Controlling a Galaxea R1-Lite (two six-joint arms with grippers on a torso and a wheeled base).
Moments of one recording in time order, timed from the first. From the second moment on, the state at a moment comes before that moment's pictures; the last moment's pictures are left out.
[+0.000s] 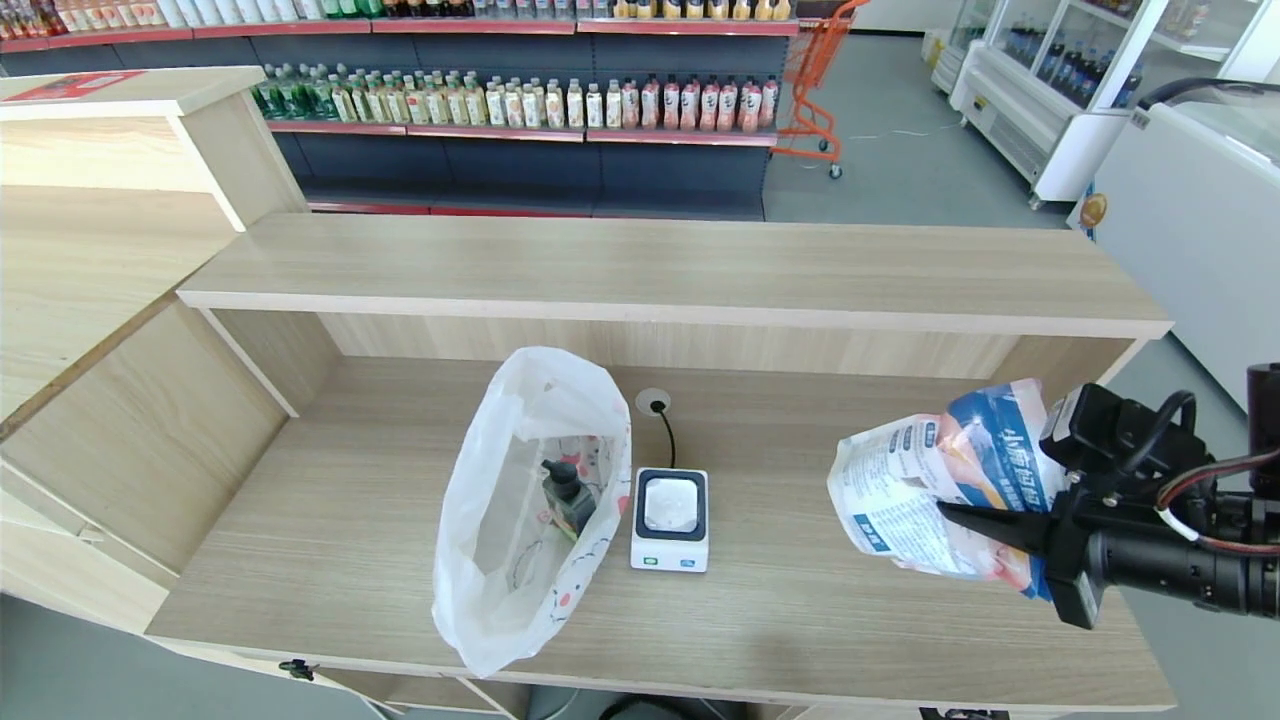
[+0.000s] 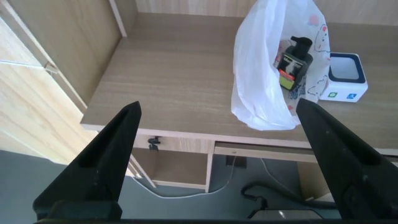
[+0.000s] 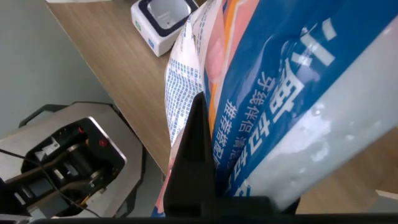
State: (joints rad) left arm 0.00 0.00 0.00 0.00 0.01 0.00; right arm 0.25 1.35 -0.54 -0.37 0.36 -0.61
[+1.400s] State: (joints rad) left arm 0.00 0.00 0.00 0.00 0.01 0.00; right arm 0.19 1.87 -0.61 -0.91 0.62 -0.81
